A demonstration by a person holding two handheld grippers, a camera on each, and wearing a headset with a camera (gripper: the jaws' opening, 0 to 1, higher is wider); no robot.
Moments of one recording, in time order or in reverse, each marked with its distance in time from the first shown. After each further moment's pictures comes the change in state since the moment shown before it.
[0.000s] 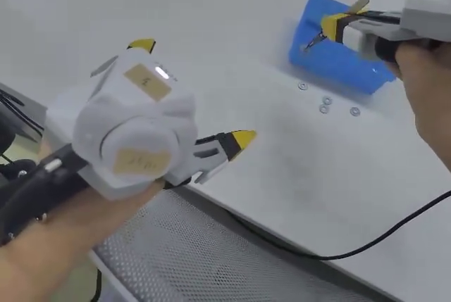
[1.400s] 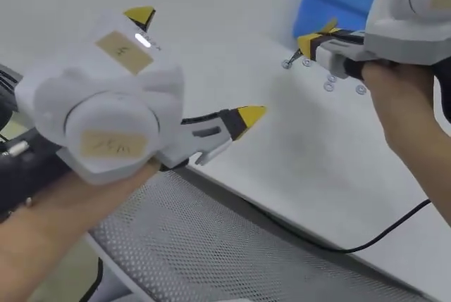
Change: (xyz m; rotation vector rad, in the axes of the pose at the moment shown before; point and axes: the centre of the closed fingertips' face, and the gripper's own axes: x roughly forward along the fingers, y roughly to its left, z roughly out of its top) left arm -0.002 -0.006 0.011 -0.052 -0.054 -0.036; right arm 0.027 0.026 -0.064 0.010 0.107 0.052
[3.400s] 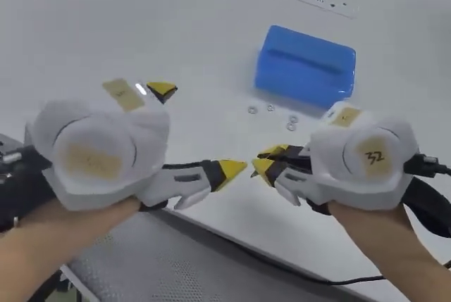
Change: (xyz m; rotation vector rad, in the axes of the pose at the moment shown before) left arm -0.010 -0.028 0.011 0.016 0.018 -0.157; right arm -0.072 0.083 -0.059 -0.221 0.065 0.132
